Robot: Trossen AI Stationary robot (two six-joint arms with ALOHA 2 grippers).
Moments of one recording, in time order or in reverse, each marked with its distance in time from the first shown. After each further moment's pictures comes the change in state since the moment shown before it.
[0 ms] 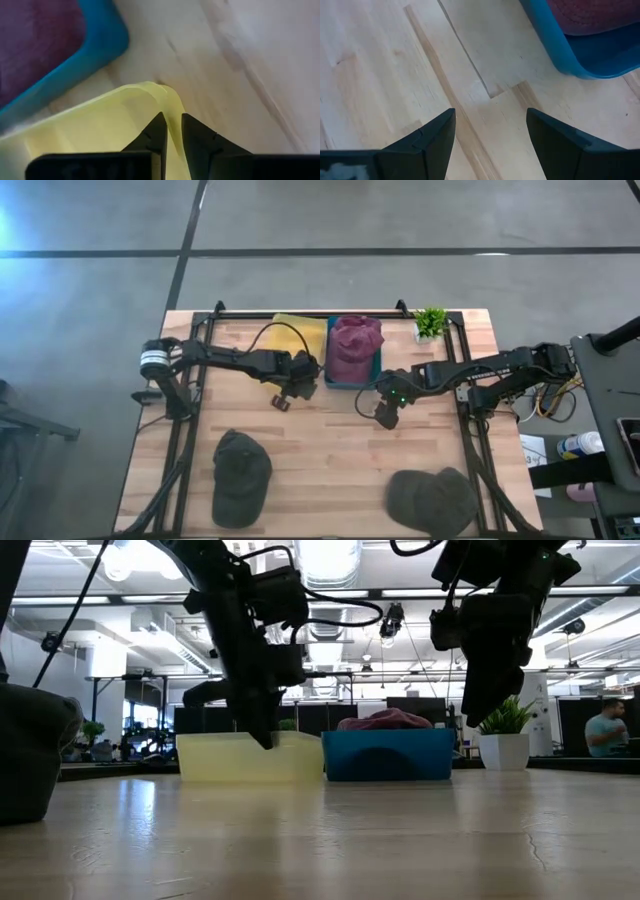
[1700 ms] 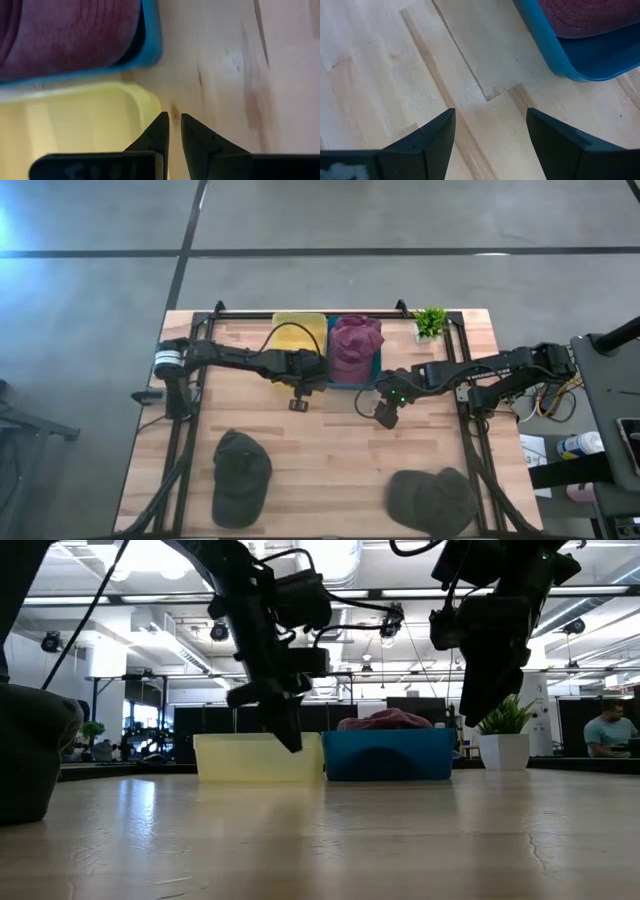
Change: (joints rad) left arm -0.007 0.109 0.115 0.006 -0.013 -0.361; right arm 0.000 0.000 0.000 0.002 0.020 0.002
